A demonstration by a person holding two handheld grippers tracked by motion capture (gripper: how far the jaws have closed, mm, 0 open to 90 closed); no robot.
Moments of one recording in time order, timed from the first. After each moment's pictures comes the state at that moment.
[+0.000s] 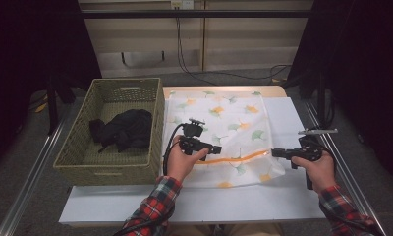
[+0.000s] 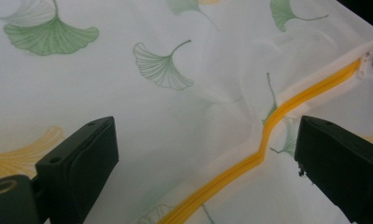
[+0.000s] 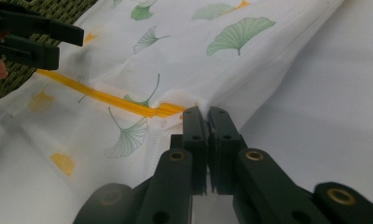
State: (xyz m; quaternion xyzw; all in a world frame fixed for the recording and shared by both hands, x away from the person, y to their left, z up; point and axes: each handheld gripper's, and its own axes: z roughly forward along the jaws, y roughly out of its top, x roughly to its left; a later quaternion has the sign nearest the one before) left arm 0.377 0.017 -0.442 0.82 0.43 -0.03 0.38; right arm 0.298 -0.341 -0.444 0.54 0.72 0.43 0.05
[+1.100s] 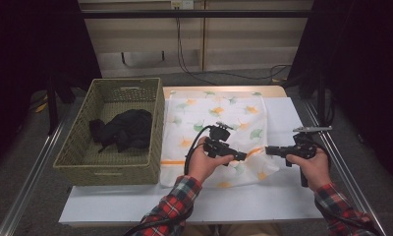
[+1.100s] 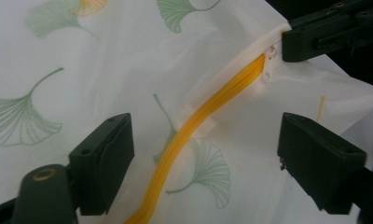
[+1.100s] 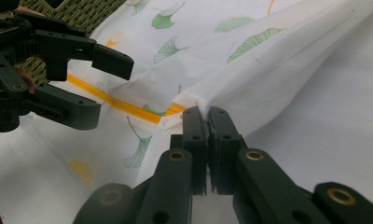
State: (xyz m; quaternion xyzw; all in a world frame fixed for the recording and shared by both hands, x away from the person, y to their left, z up) left arm 0.361 -0.050 -0.438 0.85 0.33 -0.07 0.40; right arm 0.304 -0.326 -0.438 0.52 0.73 0.45 0.04
